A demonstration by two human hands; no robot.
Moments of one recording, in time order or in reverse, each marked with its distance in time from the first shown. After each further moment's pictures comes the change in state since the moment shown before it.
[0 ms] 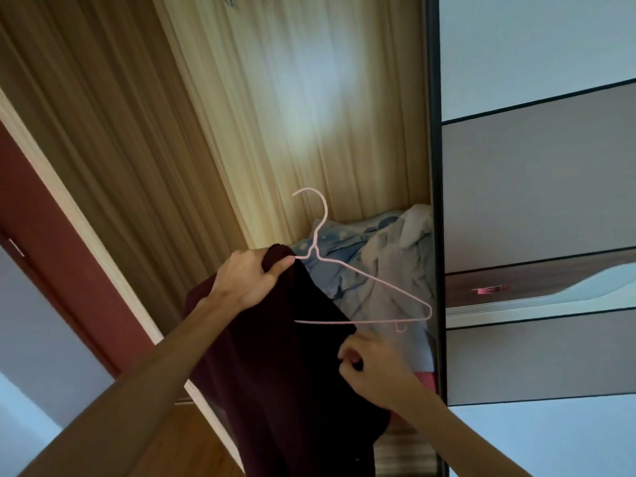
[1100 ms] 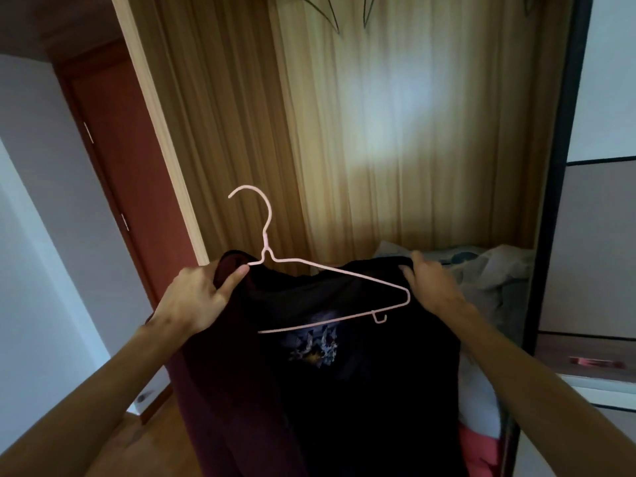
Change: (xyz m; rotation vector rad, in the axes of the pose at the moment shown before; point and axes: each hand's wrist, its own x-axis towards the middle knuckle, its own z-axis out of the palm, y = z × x) left_hand -0.085 -0.114 -0.097 -0.018 0.204 -0.270; right_hand 0.185 -0.017 -0.040 -0.372 0.002 0.019
